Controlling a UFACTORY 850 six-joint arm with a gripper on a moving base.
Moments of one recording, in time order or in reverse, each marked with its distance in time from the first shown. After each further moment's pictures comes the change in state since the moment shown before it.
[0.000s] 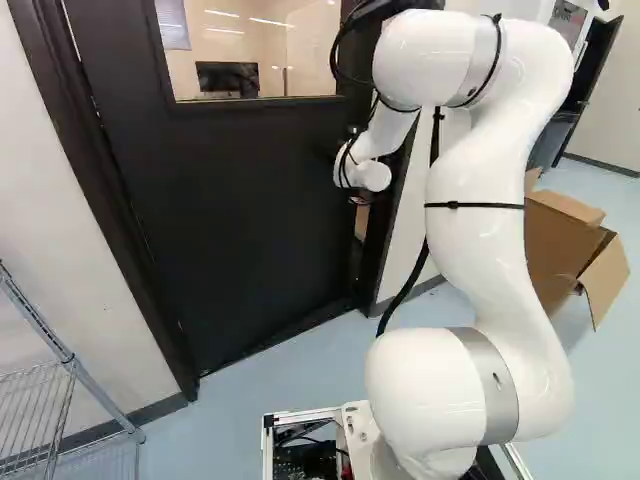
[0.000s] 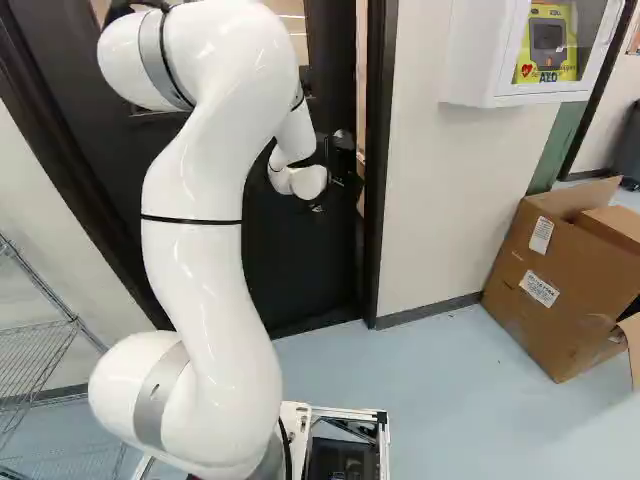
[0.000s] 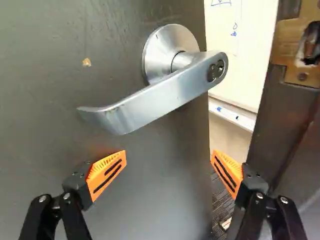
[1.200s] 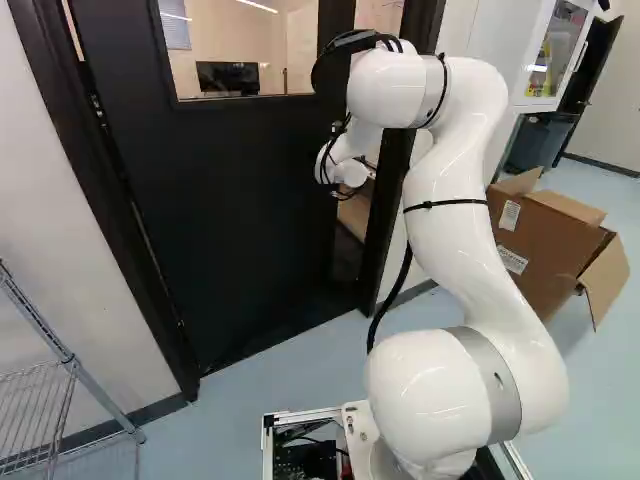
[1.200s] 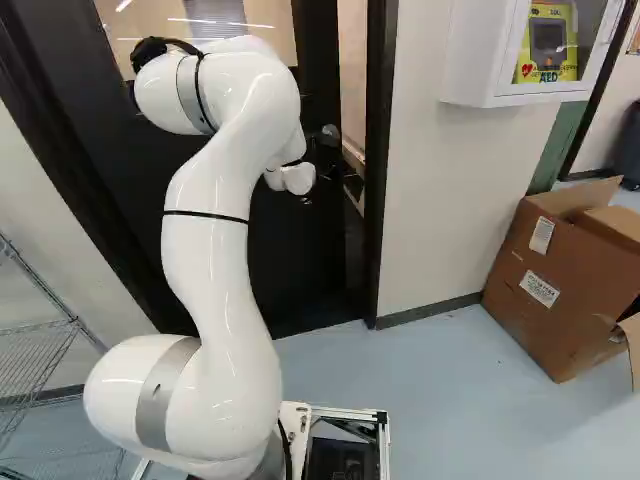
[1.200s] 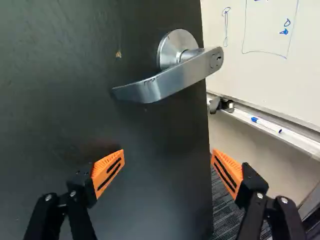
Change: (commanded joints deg) arm 4.6 -8.3 -11.1 0.0 0.0 0.0
